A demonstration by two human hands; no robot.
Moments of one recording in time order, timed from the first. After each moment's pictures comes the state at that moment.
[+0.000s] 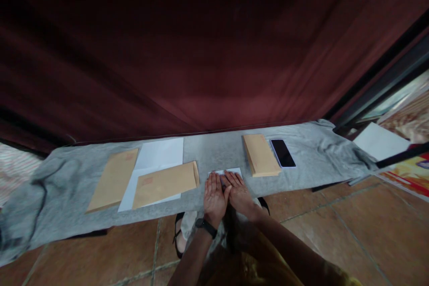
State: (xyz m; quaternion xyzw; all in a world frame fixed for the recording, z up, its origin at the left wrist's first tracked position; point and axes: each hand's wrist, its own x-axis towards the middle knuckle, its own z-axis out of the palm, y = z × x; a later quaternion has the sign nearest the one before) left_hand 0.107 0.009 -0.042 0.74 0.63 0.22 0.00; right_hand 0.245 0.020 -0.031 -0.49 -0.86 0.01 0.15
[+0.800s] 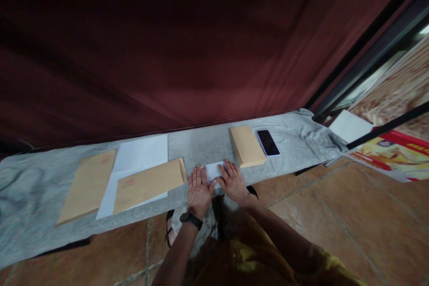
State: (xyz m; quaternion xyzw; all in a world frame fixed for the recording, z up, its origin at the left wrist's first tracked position) left_hand 0.090 0.012 -0.034 0.75 0.63 0.20 0.02; right_hand 0.266 0.021 -0.035 -0.57 -0.80 0.00 0.19
